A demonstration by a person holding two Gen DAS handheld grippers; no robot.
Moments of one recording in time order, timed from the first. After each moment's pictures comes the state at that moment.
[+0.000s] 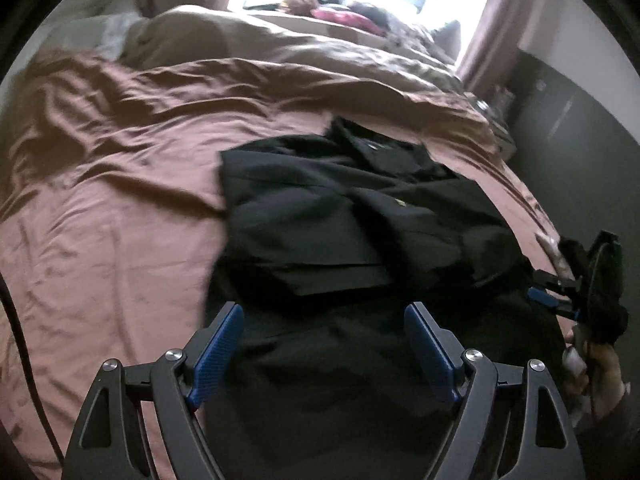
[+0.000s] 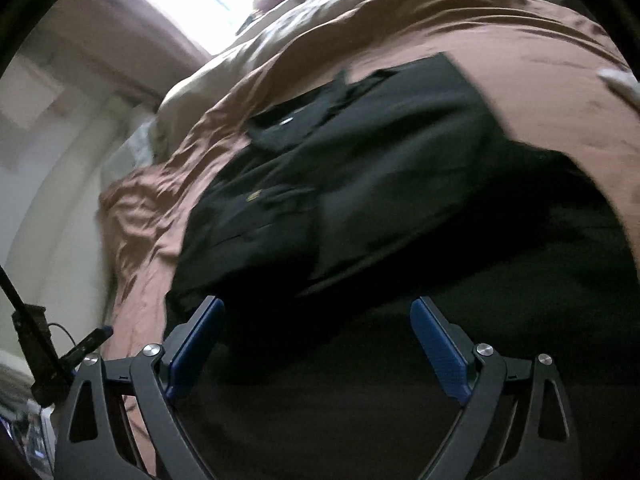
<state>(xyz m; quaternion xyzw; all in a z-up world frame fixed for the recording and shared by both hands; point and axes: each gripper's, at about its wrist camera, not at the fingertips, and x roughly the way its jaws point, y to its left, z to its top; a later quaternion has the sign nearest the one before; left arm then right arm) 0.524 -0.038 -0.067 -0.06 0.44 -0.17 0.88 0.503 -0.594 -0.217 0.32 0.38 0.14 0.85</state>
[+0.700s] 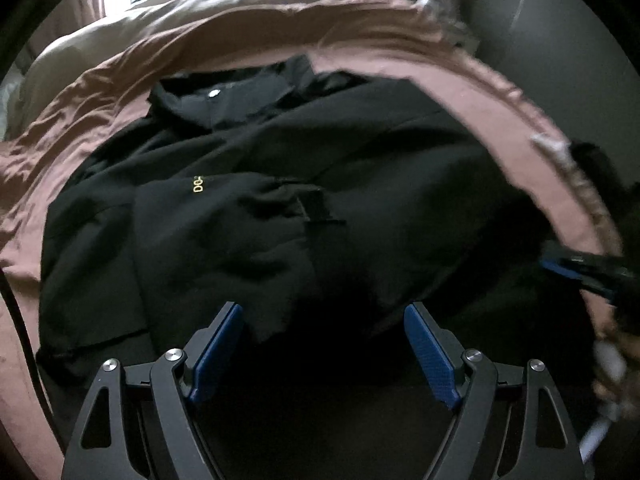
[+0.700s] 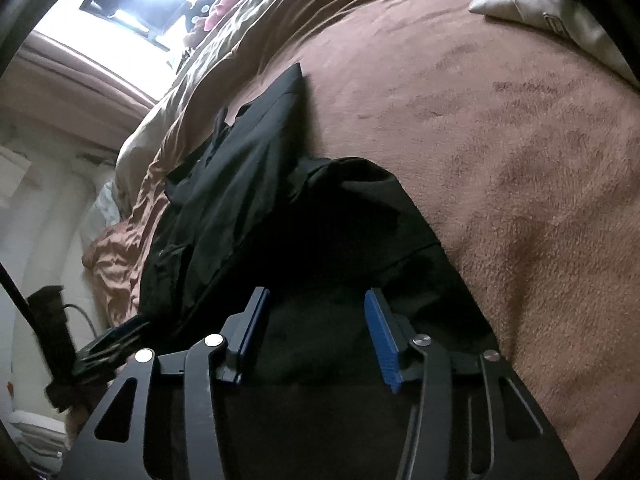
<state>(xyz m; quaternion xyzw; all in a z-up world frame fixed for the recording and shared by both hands) 0.593 -0.272 -0.136 0.10 0.51 -0.20 0.83 0.472 -0.669 -0.276 0.39 0.39 0.10 0.83</state>
